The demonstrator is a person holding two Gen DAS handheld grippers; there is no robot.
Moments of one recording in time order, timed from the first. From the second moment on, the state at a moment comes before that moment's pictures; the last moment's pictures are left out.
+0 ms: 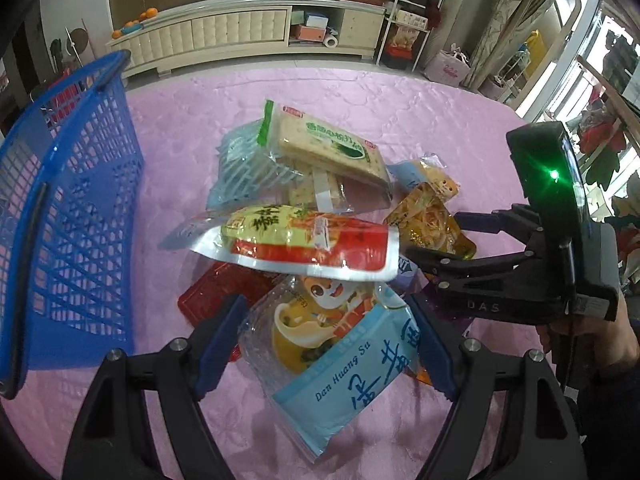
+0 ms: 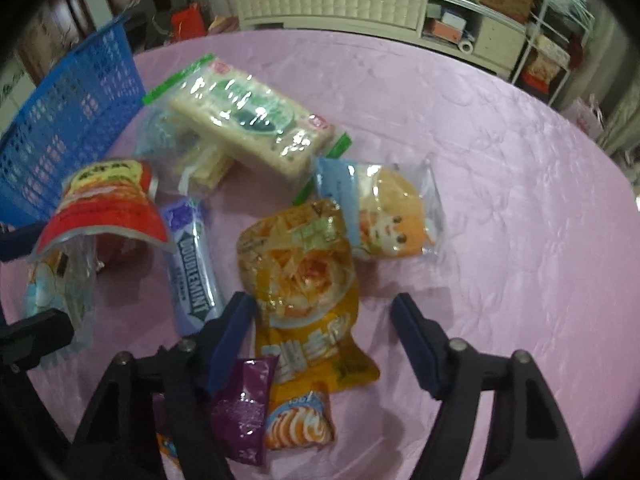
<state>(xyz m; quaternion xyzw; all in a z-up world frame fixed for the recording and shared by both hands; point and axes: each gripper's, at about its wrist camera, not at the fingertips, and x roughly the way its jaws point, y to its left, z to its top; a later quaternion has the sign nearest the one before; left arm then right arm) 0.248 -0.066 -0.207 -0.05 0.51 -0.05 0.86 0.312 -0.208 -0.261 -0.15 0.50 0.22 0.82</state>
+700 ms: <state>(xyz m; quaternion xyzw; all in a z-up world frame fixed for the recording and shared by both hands) 0.206 -0.084 -0.144 -0.04 0.45 -0.08 0.89 0.250 -0.226 -0.186 -0.09 0.45 0.26 0.85</state>
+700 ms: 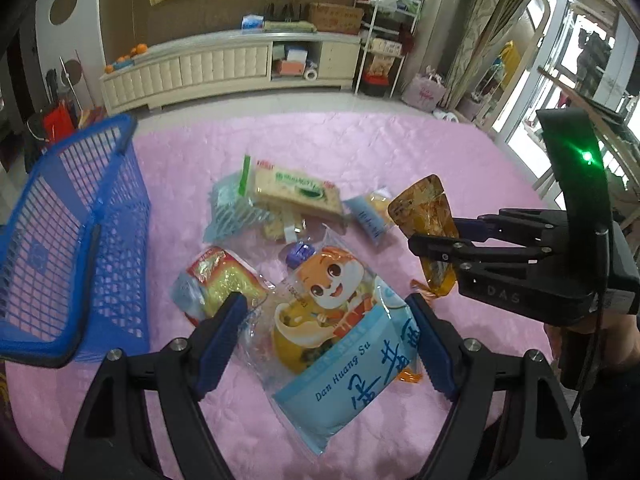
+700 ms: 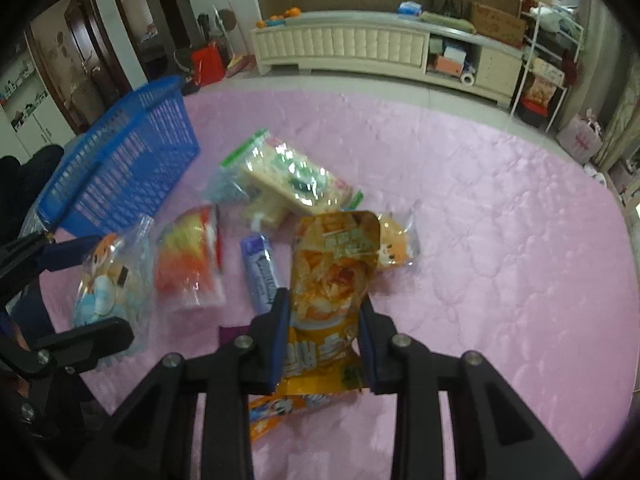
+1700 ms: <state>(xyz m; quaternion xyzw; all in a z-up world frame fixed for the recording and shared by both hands) 0.082 0.015 -0.036 -0.03 0.32 -0.05 0.95 0.107 -0.158 -0.061 -0.10 0.34 0.28 0.89</state>
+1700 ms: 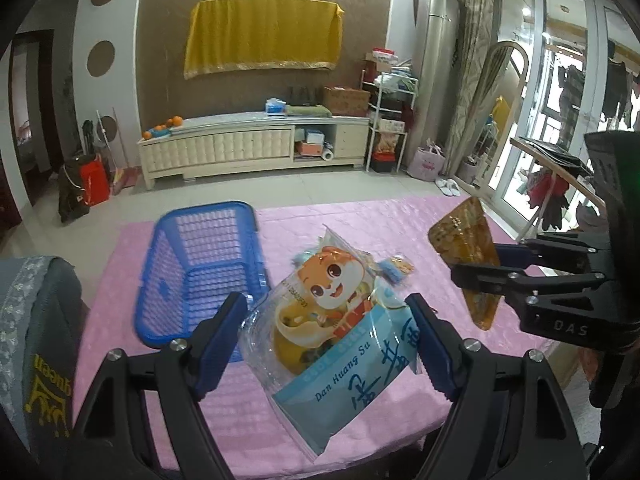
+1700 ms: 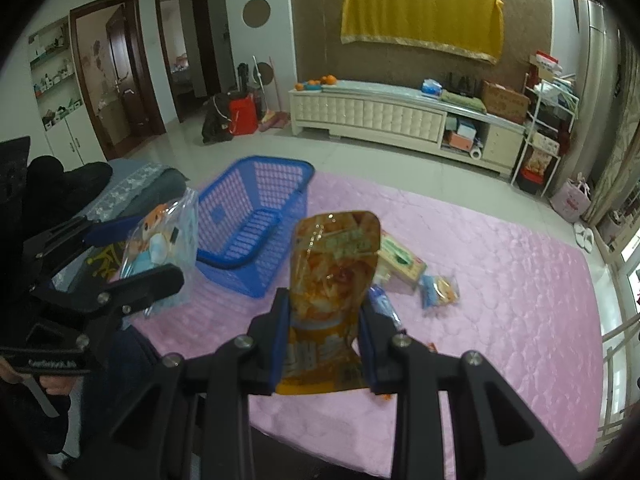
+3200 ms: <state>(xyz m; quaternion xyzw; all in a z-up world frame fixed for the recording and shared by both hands) 0.221 0.175 -0.078 -0.05 0.38 -0.02 0.92 0.257 0.003 -0.102 -0.09 0.39 0.34 0.85</state>
